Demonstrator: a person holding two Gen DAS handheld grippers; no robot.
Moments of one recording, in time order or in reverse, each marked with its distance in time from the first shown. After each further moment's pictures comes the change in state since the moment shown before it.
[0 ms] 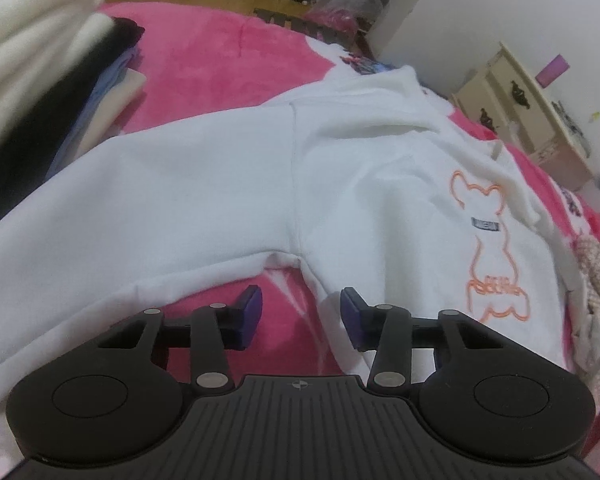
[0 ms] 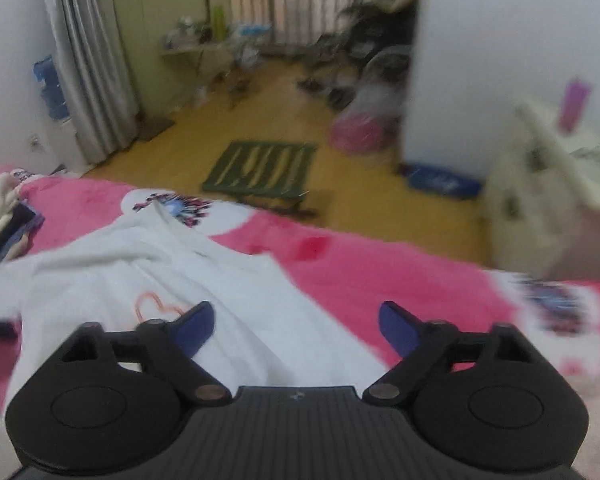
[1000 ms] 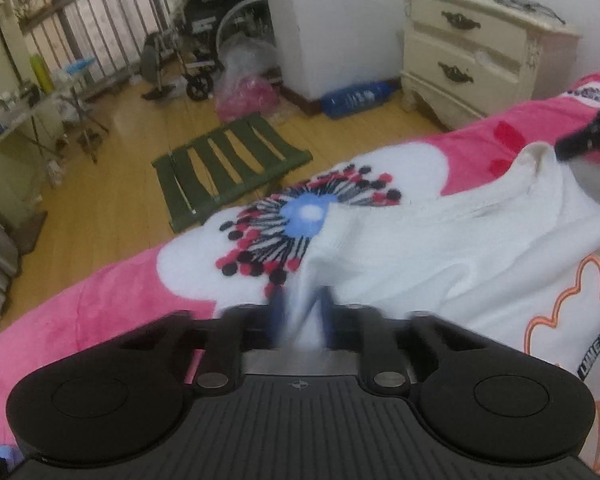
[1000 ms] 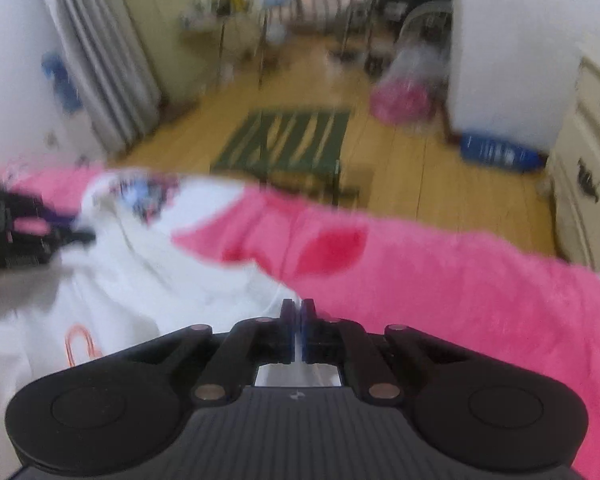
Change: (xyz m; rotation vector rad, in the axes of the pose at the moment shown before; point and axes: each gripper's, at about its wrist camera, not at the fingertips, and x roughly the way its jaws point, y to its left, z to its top) left arm 0.132 -0.118 0.145 0.661 -0.200 0.170; right arm 0.104 -0.020 -0.012 0.016 -0.029 0.112
